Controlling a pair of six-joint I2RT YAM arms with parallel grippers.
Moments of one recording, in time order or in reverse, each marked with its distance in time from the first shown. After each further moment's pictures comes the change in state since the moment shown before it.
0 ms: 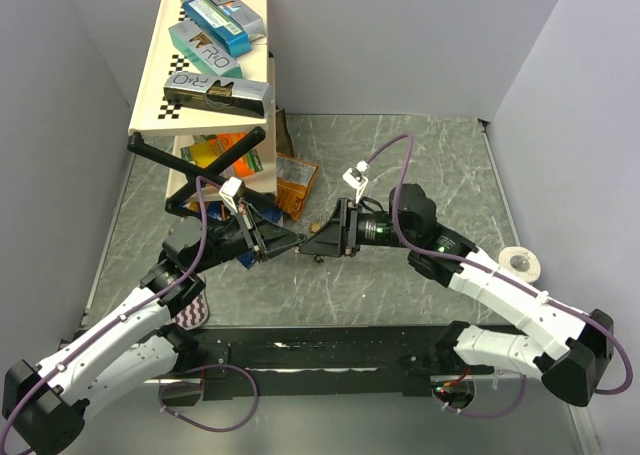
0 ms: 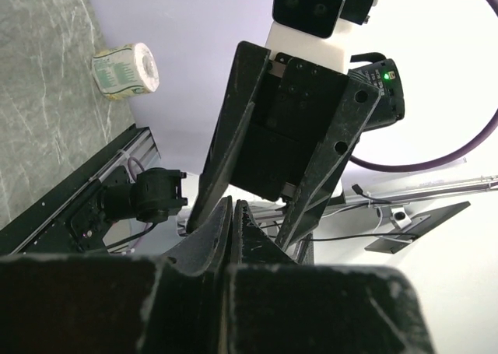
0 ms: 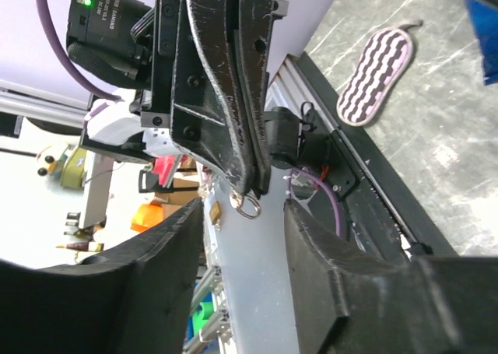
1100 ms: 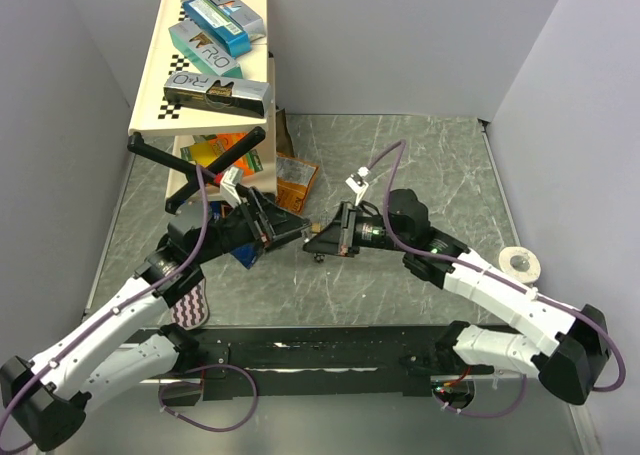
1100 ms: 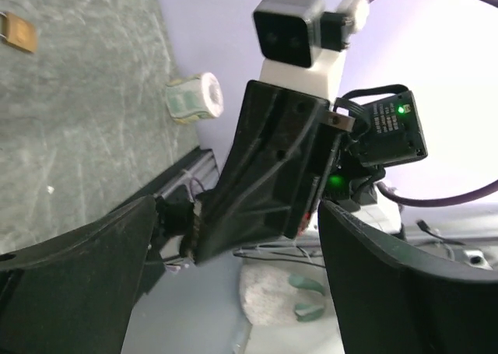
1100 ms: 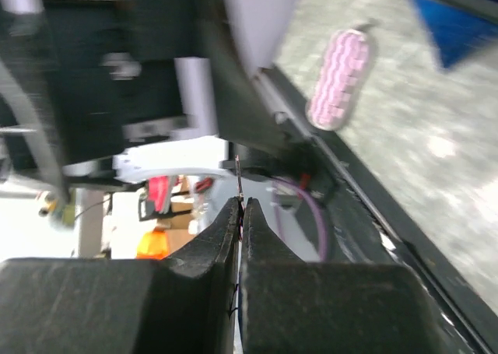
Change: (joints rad) left arm -0.011 0.042 0.149 -0.268 -0.109 0.178; right arm -0.002 0.032 -0.072 0.065 0.074 0.061
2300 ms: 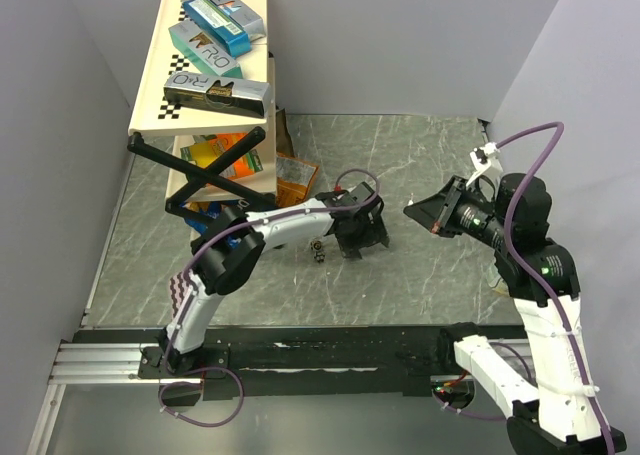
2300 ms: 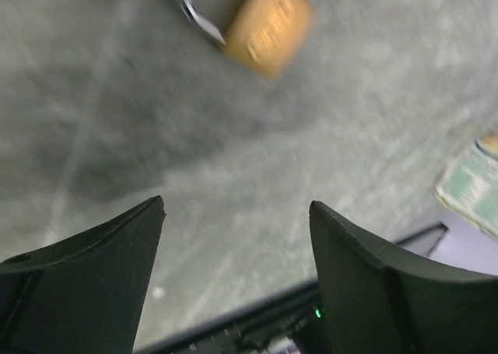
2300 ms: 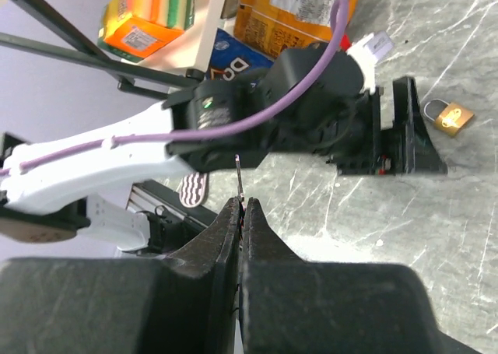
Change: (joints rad) left arm -0.292 1.321 0.945 -0.567 -0.346 0.029; right arm -0.618 -0.268 0.395 -0.845 0.036 -0.431
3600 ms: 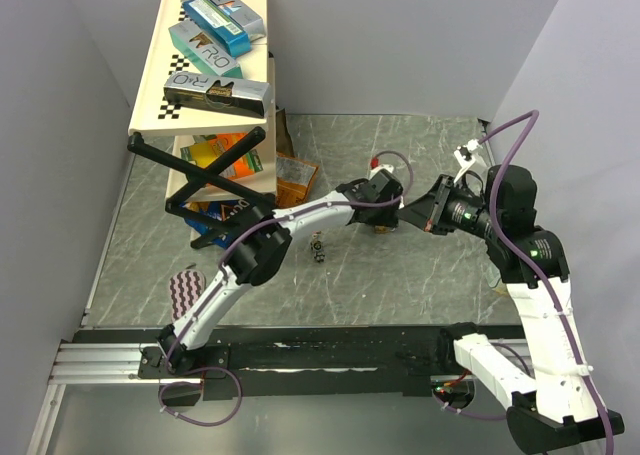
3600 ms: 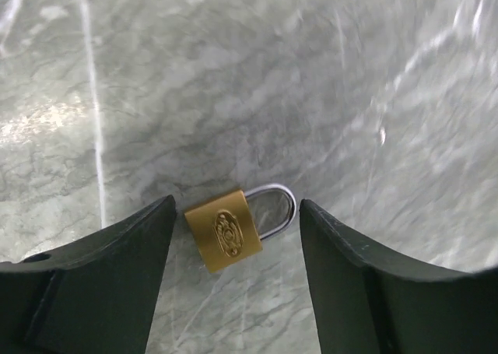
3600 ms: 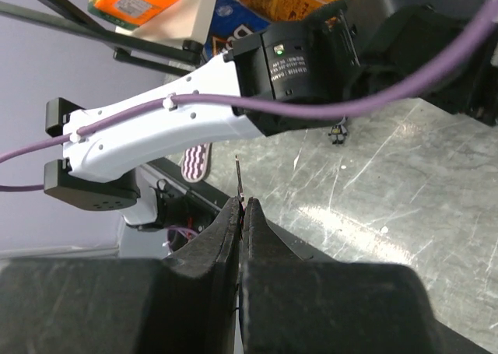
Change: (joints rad) left arm 0.024 0.310 0.406 0.077 -0.184 0.514; right arm 0.000 0.051 -0.013 -0.008 -0.080 -0.042
